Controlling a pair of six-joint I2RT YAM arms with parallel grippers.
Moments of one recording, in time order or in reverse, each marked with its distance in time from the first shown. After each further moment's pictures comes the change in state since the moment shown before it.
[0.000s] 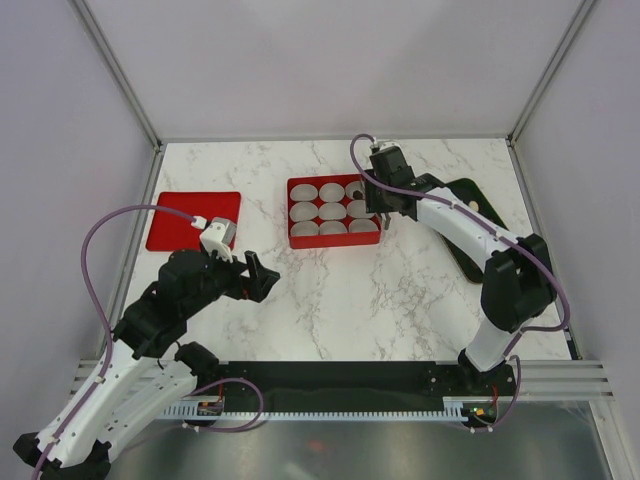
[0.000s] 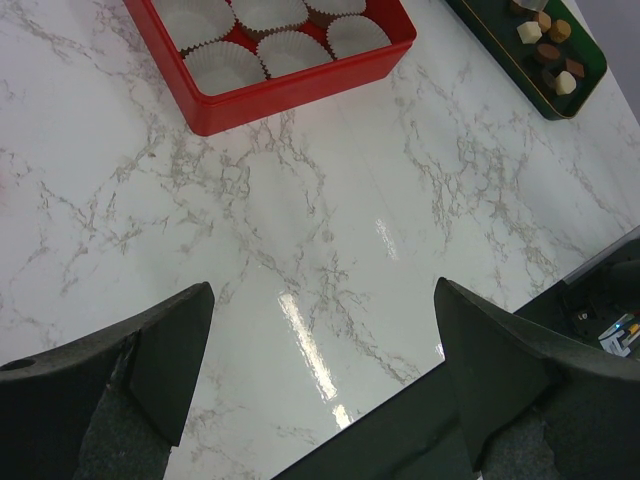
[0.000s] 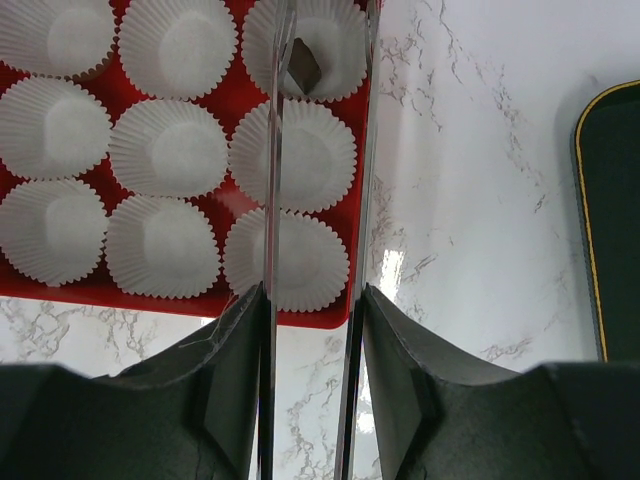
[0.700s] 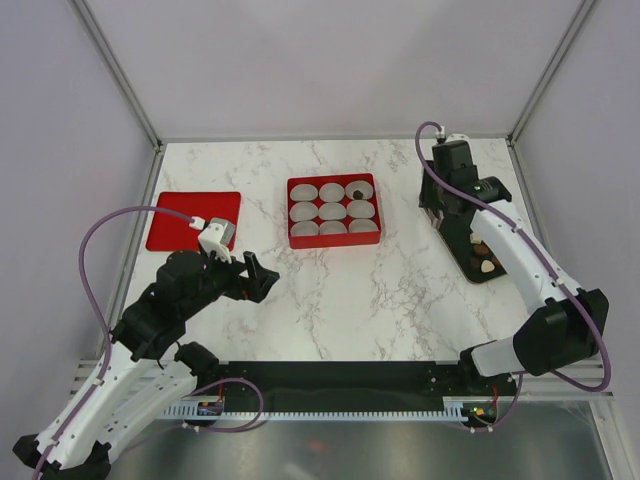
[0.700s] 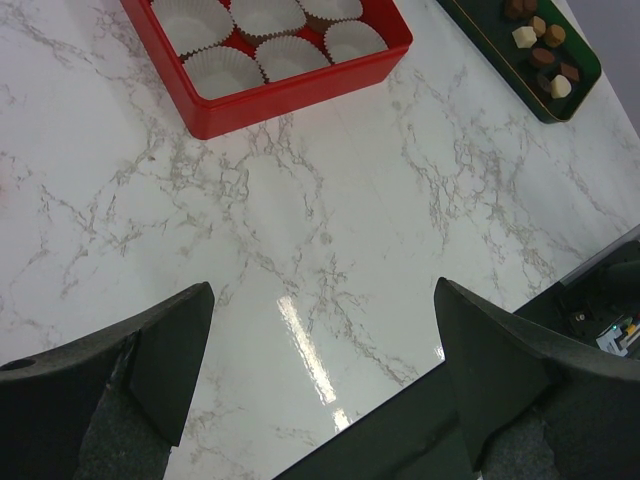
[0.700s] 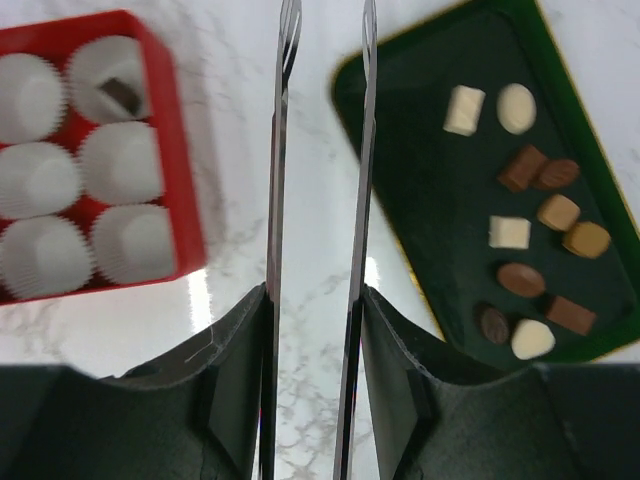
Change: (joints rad) left arm 0.000 -0.013 0.000 0.000 0.000 0.000; right arm -0.170 -0.303 -0.049 -0.171 0.056 -0.021
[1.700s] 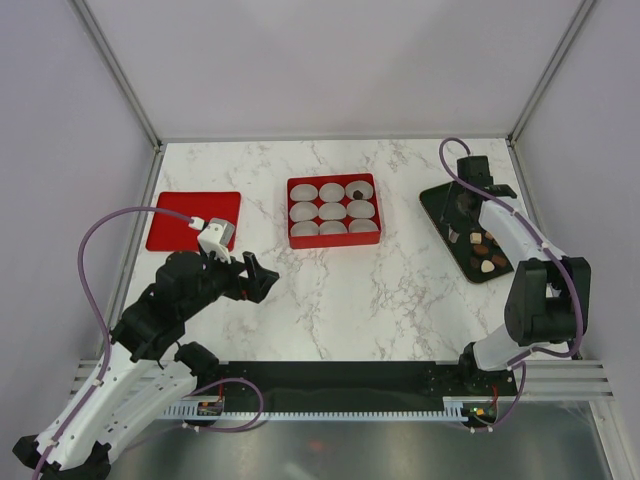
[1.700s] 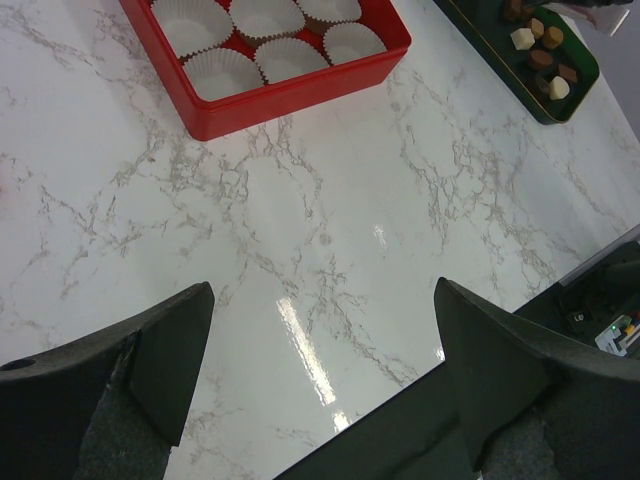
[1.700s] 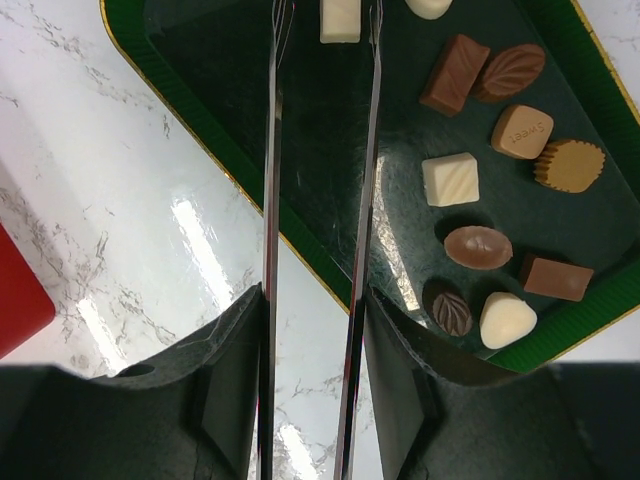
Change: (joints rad) left arm 0.000 -0.005 0.000 0.000 0.000 0.000; right arm -0.284 0.142 -0.185 0.077 -0.059 0.037
